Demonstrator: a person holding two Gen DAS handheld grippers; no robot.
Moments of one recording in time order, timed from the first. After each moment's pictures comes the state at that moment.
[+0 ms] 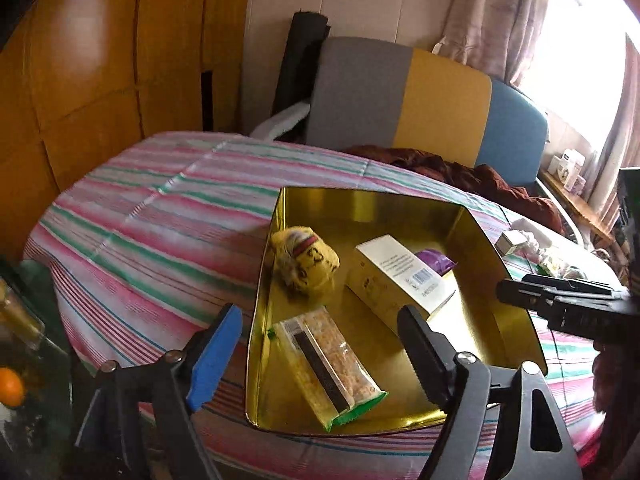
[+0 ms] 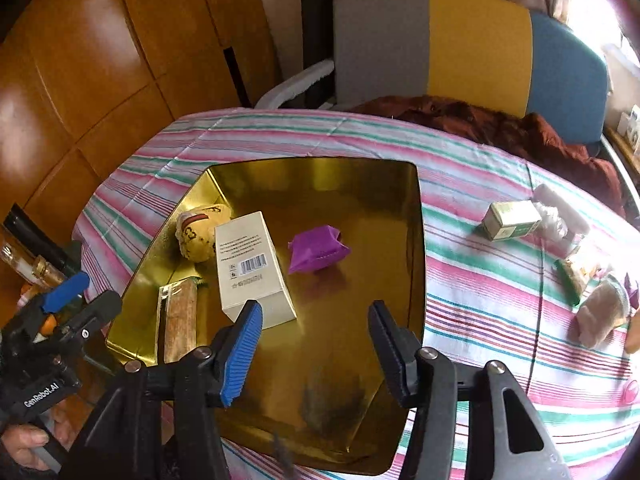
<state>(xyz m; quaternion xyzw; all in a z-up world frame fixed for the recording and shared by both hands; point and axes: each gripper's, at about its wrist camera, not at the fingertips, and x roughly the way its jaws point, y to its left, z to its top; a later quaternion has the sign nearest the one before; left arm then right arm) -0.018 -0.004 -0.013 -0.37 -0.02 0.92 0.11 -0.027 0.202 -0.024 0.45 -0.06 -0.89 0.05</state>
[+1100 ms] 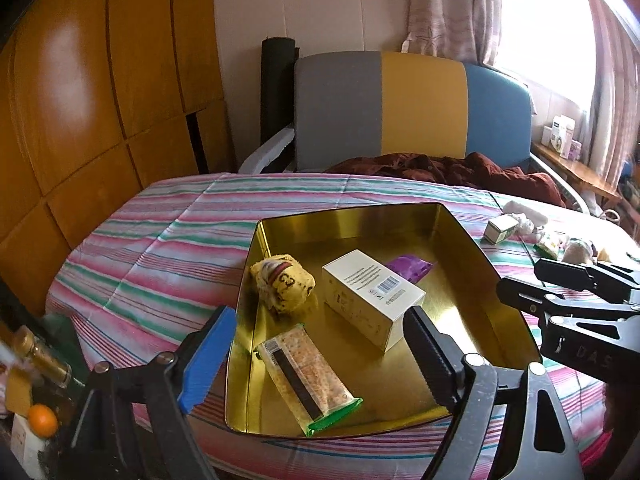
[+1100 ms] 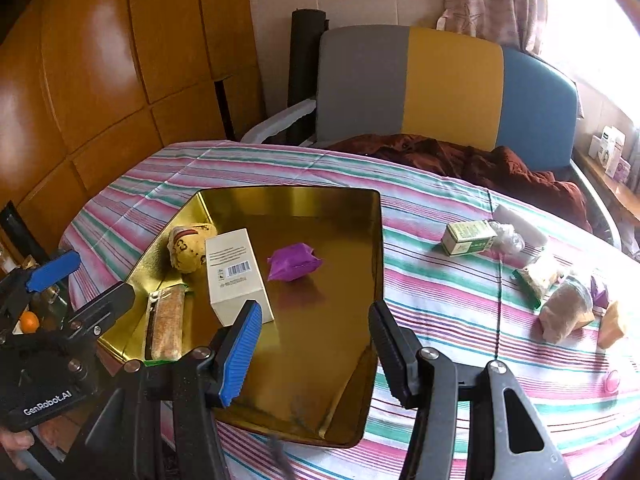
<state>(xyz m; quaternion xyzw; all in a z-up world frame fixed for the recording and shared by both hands) -0.001 0.041 0.007 -0.33 0.06 0.94 0.11 0.013 0.209 -0.012 0.39 -0.03 -0.92 0.00</state>
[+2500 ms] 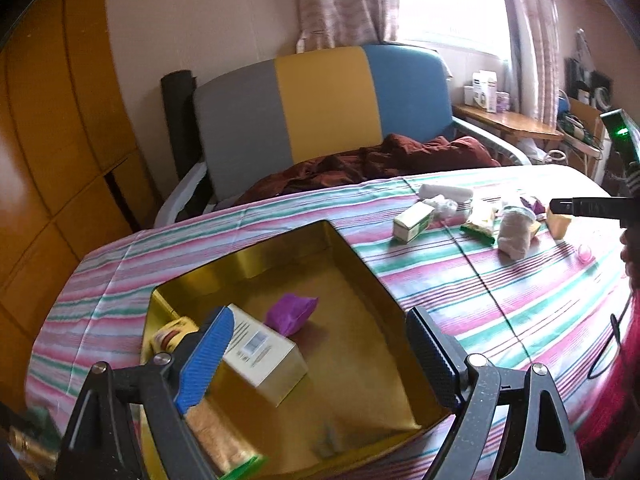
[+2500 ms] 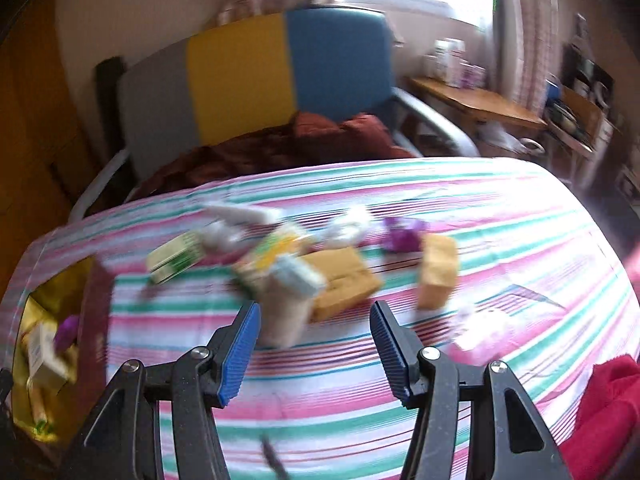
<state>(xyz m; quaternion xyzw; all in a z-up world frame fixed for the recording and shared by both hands) -0.003 0.161 0.022 -0.30 0.16 0.91 0.24 0.073 0.483 -0.013 0.38 -0.16 -0.88 -0.25</state>
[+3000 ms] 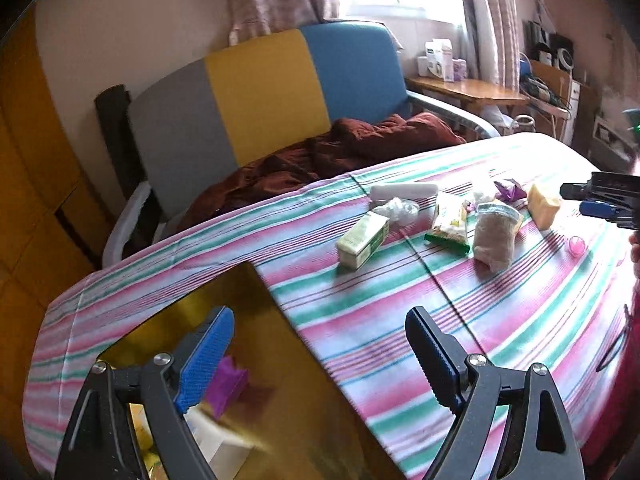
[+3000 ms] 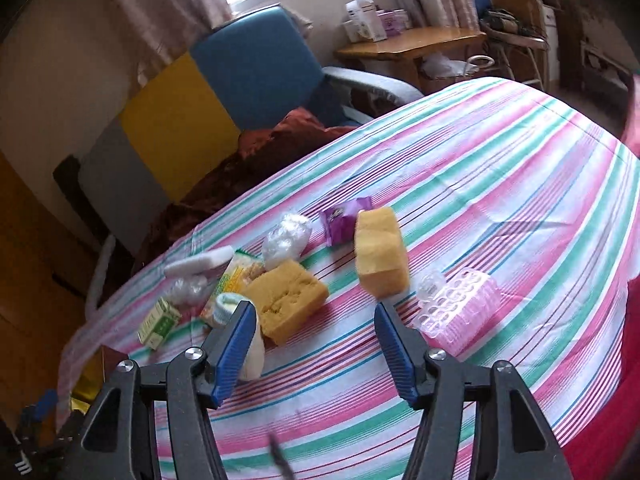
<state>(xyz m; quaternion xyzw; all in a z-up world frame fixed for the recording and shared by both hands) -0.051 0.261 0.012 -0.32 0.22 0.87 0.30 0.118 0.556 -0.031 0.31 -0.35 -0.84 -0.28</state>
